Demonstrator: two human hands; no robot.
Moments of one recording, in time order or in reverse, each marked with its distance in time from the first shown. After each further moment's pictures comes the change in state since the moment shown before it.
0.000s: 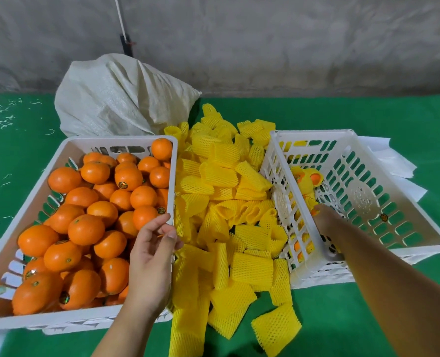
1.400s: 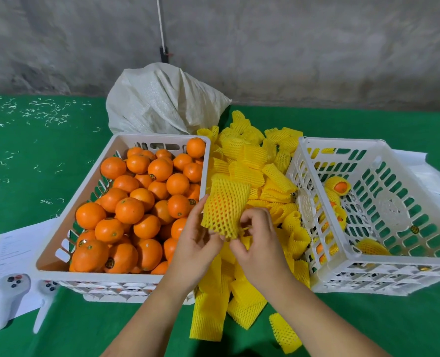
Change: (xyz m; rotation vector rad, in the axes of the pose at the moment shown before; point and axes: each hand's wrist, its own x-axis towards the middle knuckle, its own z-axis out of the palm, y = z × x) left_hand -0.017 0.014 0.007 0.144 -0.281 0.131; right_hand -0.217 -0.125 0.090 0.555 0.273 -0.985
